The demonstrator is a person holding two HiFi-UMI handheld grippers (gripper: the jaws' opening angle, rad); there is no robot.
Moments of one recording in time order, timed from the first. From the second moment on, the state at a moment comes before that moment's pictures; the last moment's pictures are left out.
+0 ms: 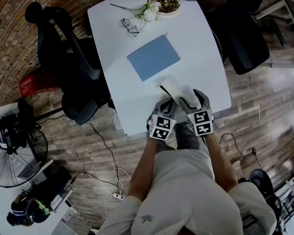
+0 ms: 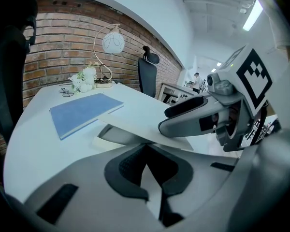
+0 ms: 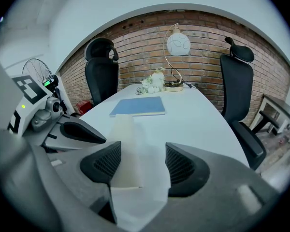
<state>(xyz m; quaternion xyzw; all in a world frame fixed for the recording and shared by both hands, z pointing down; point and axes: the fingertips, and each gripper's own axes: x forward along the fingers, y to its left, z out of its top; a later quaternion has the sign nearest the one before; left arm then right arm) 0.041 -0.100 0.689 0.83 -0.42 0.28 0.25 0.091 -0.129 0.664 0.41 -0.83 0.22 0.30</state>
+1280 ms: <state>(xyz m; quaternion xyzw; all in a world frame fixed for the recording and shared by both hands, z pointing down) 0.029 -0.086 0.708 0.82 -0.42 0.29 0.27 0.079 -0.115 0.675 0.40 -0.83 0.23 0.31</state>
